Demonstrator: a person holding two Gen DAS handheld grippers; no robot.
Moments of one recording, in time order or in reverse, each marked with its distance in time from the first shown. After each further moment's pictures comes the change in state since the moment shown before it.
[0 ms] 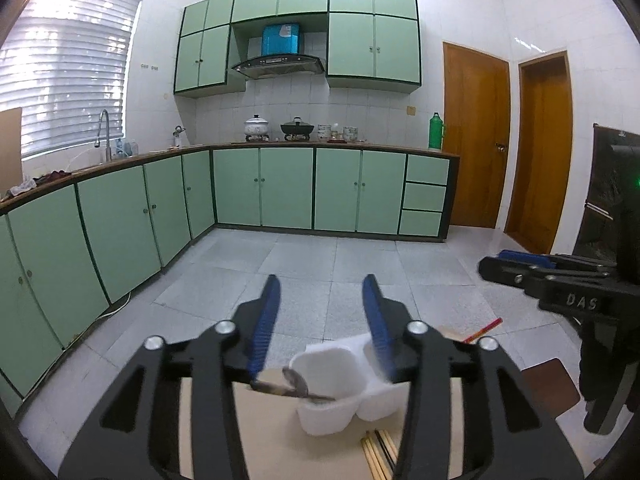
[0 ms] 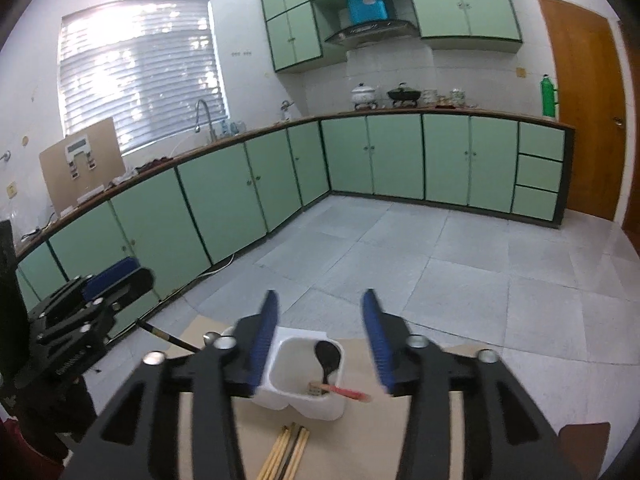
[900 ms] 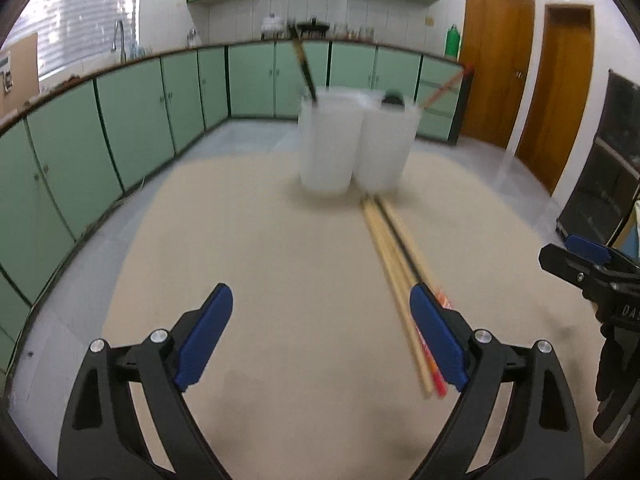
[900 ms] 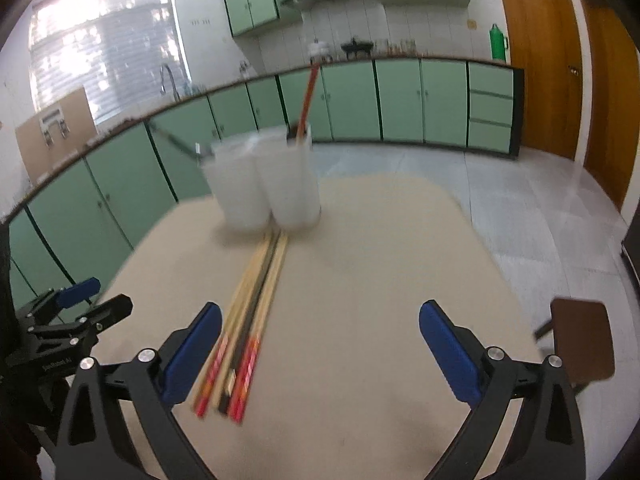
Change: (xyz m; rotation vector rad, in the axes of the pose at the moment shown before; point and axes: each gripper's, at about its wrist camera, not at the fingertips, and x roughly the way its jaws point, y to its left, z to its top) left arm -0.088 -0.005 -0.209 -0.047 0.388 0.046; right arm -0.067 0.022 -0.223 0.091 0.194 -0.123
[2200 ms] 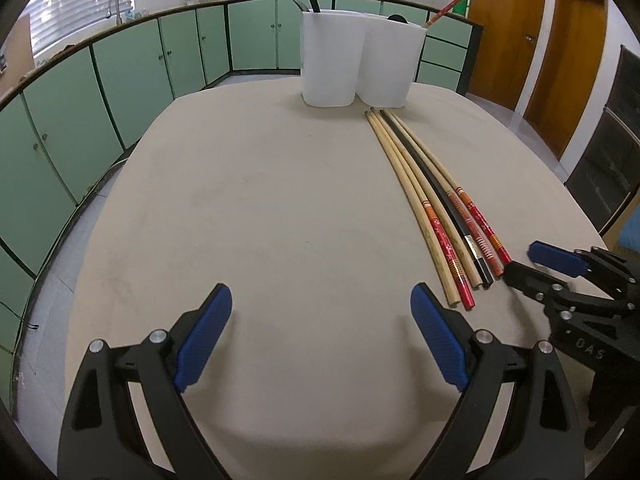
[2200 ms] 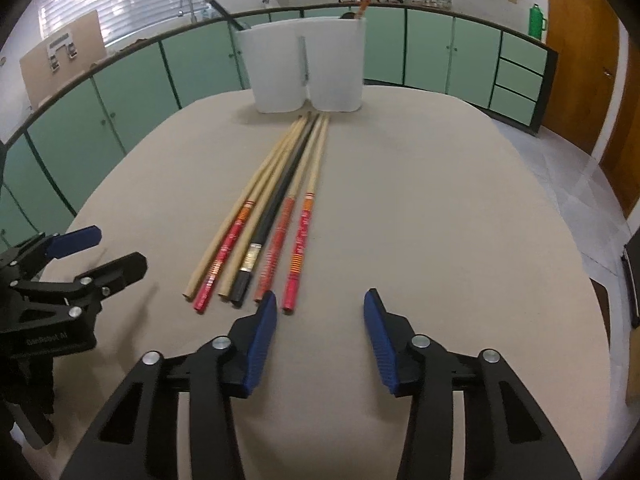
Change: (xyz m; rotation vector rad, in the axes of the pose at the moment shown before) left arm 0.018 -0.002 -0.040 0.005 0.146 0.019; right arm 0.028 0.040 -0.053 -0.144 0.188 -0.011
